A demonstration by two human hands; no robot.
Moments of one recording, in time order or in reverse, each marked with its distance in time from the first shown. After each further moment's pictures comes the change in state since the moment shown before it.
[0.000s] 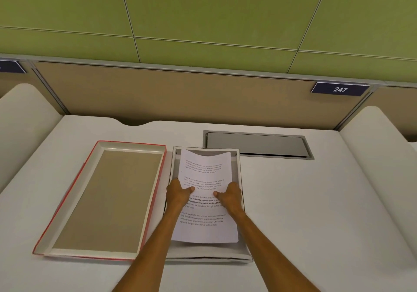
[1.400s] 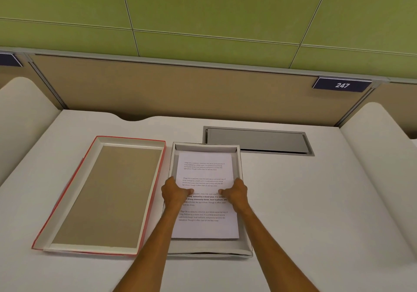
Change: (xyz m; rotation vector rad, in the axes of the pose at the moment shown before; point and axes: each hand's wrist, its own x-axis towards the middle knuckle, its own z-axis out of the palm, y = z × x) left_hand -0.008 -0.005 -0.005 0.090 0.117 -0.016; right_hand 0.003 0.005 -0.014 0.041 0.002 0.098
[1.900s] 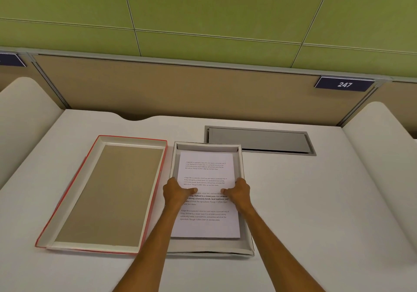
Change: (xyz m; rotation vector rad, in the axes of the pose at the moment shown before) left_hand -0.011 0.009 -0.013 0.043 -0.090 -0.002; right_hand -0.005 -0.002 -0.005 -0.028 -0.024 -0.012
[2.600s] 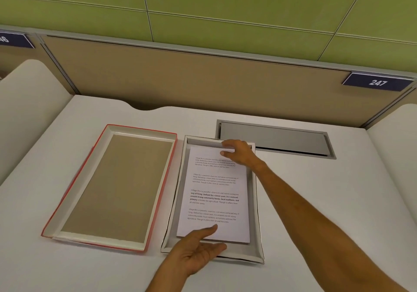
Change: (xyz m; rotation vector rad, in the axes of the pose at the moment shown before) left_hand -0.119 -0.024 0.000 -1.155 -0.583 -0.849; right_hand 0.102 -0.083 -0.003 -0.467 -0.264 -0.477
